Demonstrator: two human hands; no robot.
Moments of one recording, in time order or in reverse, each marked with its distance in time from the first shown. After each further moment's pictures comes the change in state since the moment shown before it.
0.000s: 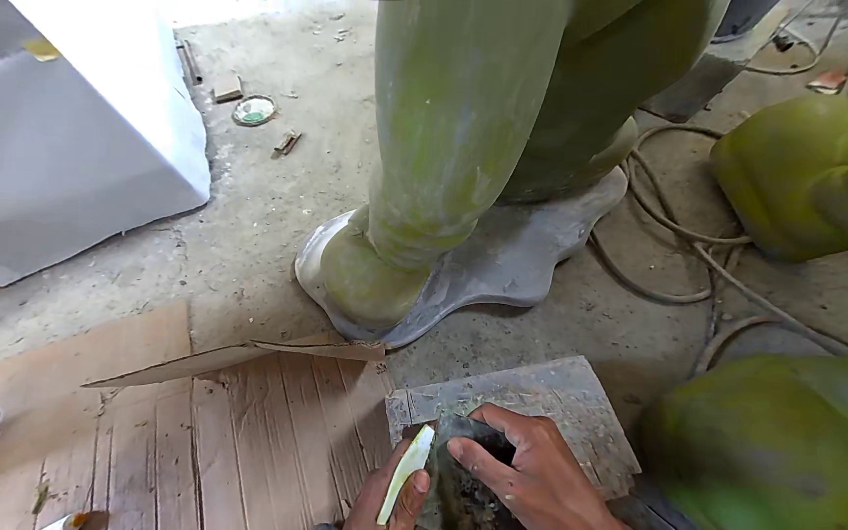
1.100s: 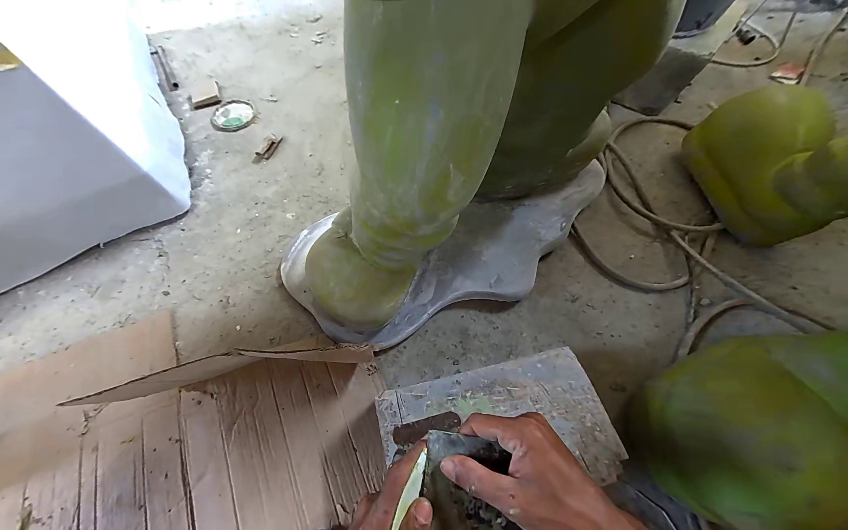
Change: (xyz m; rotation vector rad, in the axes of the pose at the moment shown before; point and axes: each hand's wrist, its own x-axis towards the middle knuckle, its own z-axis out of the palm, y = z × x) left_hand -0.009 0.006 0.000 0.226 -0.120 0.120; right_hand -0.006 -0.001 -0.012 0.030 -0.101 -0.103
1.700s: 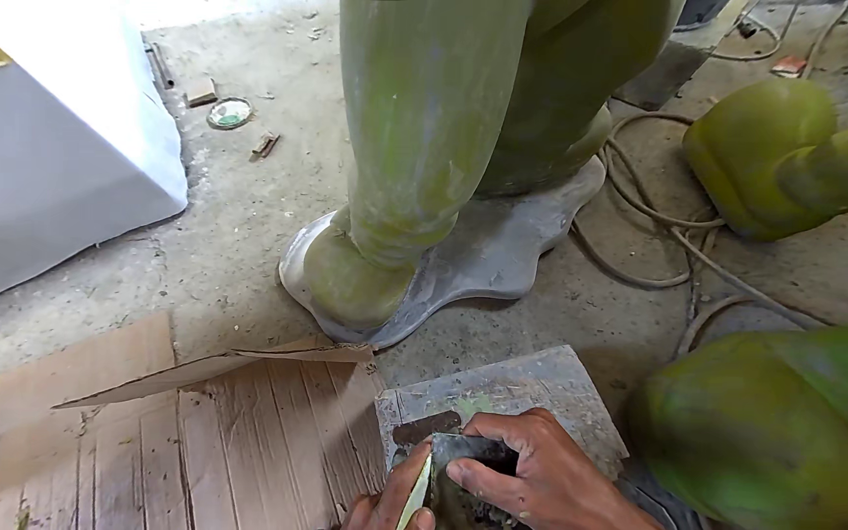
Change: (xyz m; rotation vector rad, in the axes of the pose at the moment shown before) left_hand 0.003 0.008 -0.011 0.160 -0.080 0.051; right_hand 0.001 0.001 -0.009 -0.049 -0.032 -0.036
